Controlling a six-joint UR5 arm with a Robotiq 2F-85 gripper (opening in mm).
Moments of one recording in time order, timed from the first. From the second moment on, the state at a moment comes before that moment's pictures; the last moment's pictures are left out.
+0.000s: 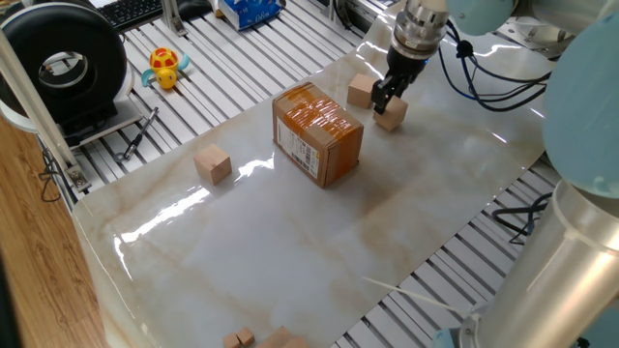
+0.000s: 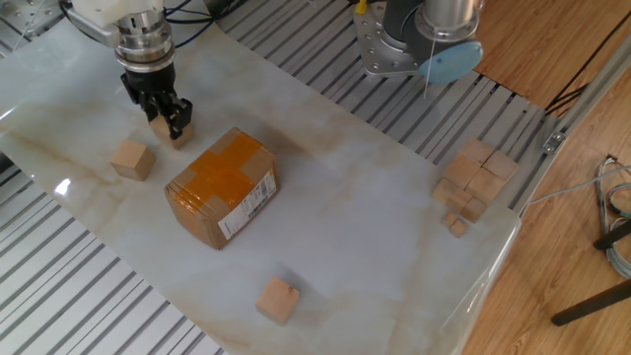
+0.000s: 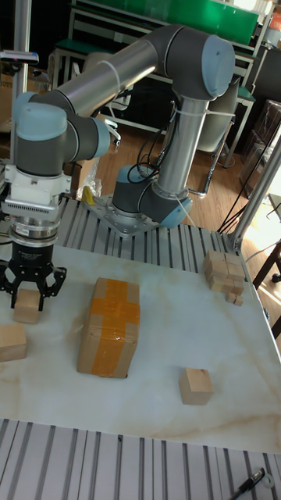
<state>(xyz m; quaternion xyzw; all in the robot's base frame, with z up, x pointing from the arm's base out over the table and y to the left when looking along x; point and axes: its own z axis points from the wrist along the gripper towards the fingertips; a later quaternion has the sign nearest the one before) 0.542 -0.194 0.039 -0.03 1.00 0.01 0.07</state>
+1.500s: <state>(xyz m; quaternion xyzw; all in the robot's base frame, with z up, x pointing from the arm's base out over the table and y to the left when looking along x) 0.519 -0.196 0.112 -0.04 1.00 0.01 0.05</state>
